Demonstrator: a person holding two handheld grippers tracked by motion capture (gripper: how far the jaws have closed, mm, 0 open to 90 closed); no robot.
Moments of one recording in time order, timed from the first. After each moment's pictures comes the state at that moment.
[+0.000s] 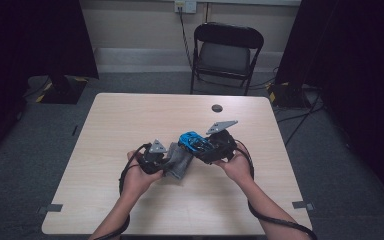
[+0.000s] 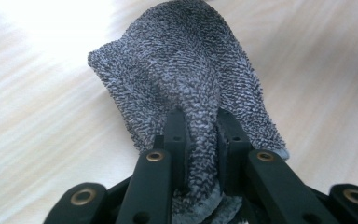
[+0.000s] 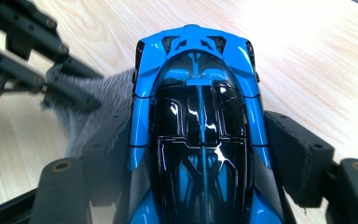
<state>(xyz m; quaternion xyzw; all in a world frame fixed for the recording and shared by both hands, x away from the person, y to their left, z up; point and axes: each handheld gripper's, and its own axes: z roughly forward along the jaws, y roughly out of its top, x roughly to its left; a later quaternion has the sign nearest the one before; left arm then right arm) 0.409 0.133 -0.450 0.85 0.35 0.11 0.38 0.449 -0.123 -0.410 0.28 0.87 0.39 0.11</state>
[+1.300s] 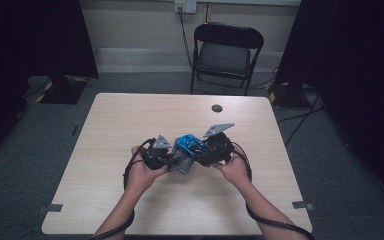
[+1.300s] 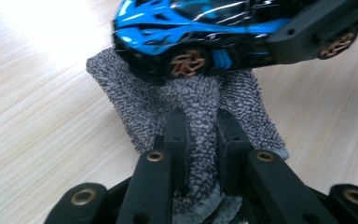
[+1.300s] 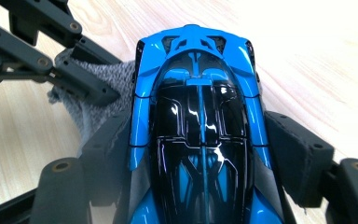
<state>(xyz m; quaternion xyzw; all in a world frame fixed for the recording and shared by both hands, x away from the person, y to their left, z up) 0.412 0.115 -0.439 0.85 0.32 0.11 0.40 0.445 -0.116 -0.417 0.28 0.87 0.39 0.10</state>
